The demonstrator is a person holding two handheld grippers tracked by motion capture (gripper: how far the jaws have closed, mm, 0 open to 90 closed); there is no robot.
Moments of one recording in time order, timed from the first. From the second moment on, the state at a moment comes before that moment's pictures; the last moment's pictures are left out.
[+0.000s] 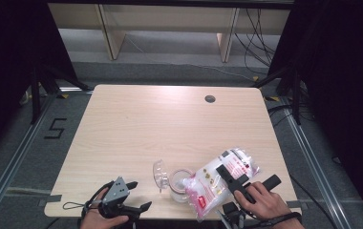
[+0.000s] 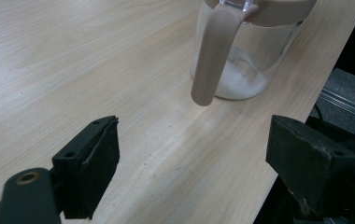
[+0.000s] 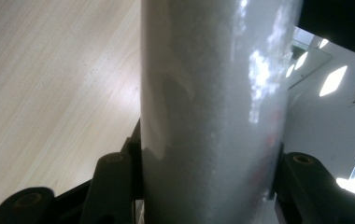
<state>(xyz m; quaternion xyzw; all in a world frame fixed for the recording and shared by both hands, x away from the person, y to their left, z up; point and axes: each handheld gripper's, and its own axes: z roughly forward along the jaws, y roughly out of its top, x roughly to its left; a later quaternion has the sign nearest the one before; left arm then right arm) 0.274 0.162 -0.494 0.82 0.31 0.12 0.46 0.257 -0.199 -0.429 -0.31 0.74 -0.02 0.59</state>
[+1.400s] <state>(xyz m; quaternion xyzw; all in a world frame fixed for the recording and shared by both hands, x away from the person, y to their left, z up) 0.273 0.161 -0.494 0.82 0.32 0.12 0.47 0.255 -0.199 -0.428 -0.31 0.74 -0.02 0.60</state>
